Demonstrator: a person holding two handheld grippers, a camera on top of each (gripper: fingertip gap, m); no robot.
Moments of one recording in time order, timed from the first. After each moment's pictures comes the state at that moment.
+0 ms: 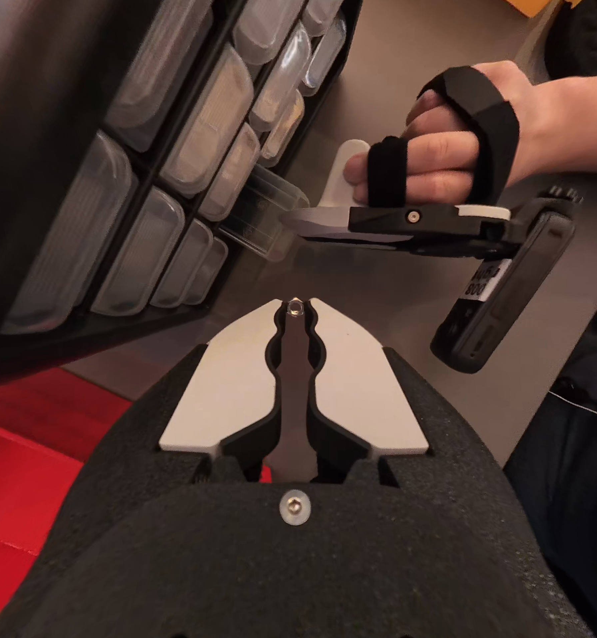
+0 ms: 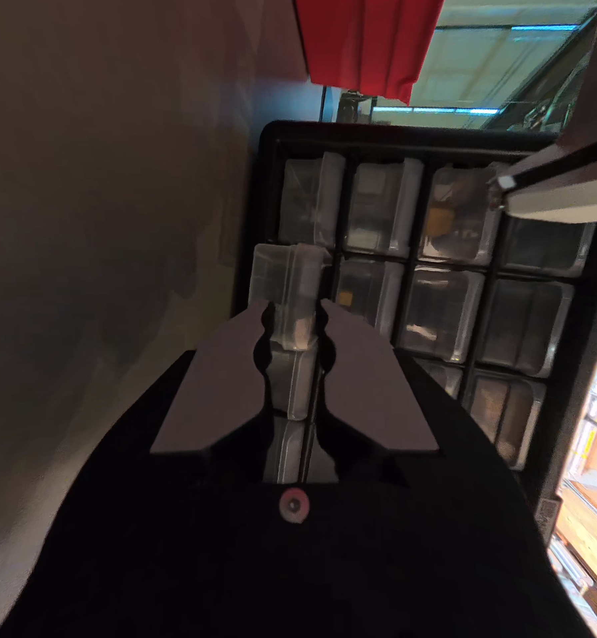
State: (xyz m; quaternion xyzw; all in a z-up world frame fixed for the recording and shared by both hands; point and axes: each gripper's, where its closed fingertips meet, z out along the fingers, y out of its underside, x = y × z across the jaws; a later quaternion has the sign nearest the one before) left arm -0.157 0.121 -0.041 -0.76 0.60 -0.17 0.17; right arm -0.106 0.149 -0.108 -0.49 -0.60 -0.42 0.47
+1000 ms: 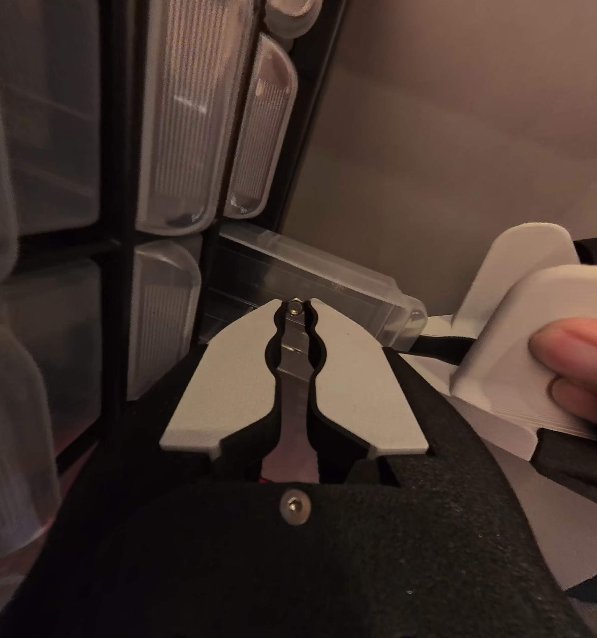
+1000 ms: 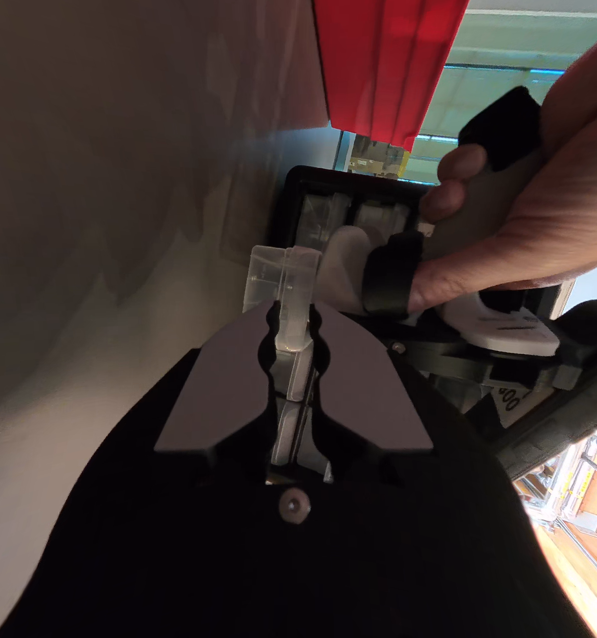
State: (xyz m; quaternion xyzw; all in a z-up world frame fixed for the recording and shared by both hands) left arm -0.107 0.143 -0.128 -0.71 0.69 0.03 0.11; right arm -0.122 0.107 -0.103 -0.48 -0.64 -0.41 0.44
